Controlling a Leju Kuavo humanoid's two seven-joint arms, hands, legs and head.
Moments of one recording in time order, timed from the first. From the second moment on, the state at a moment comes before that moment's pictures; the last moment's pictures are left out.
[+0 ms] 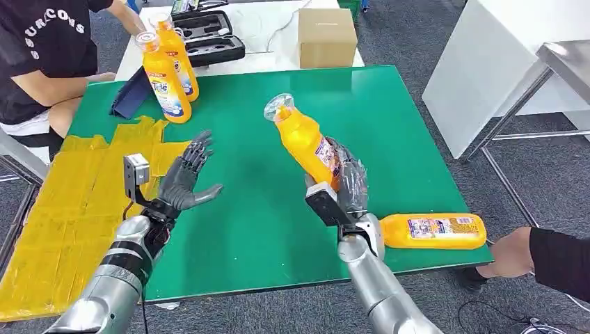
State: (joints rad) left arm -0.57 -0.10 0.01 -0.72 0.04 -0.45 -0.44; right arm -0.41 0.20 0.22 -0.93 0.54 -0.57 -0.56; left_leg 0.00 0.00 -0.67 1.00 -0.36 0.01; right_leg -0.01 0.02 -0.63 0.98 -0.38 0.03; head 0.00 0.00
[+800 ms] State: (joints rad) left arm -0.58 -0.16 -0.13 -0.80 0.28 -0.46 -0.35; right arm -0.44 0.27 0.24 -0.86 0.54 -0.56 -0.55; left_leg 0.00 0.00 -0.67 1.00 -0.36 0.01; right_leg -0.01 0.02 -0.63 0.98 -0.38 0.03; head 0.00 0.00
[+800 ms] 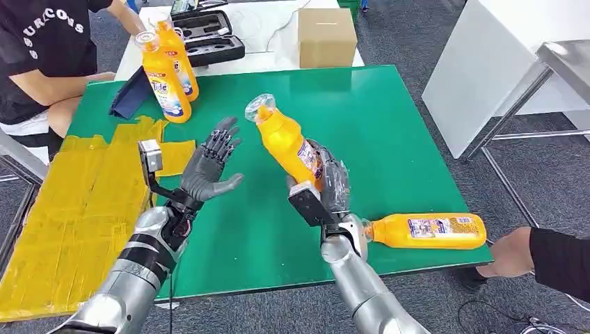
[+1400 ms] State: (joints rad) left arm -0.61 -0.16 -0.20 -0.77 0.34 -0.45 -0.37; right arm -0.47 0.36 0.43 -0.77 0.51 -0.48 -0.59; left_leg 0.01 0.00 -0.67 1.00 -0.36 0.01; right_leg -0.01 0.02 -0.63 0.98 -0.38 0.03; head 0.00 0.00
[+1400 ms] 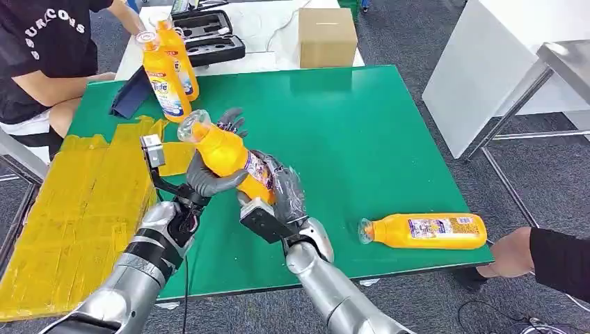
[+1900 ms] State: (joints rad) left arm -0.61 -0.16 -0.20 -0.75 0.35 -0.41 -0.39; right arm -0.47 0.35 0.47 -0.75 0.50 -0.50 -0.57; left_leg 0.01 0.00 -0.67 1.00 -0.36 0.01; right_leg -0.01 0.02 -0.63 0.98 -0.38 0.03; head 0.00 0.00
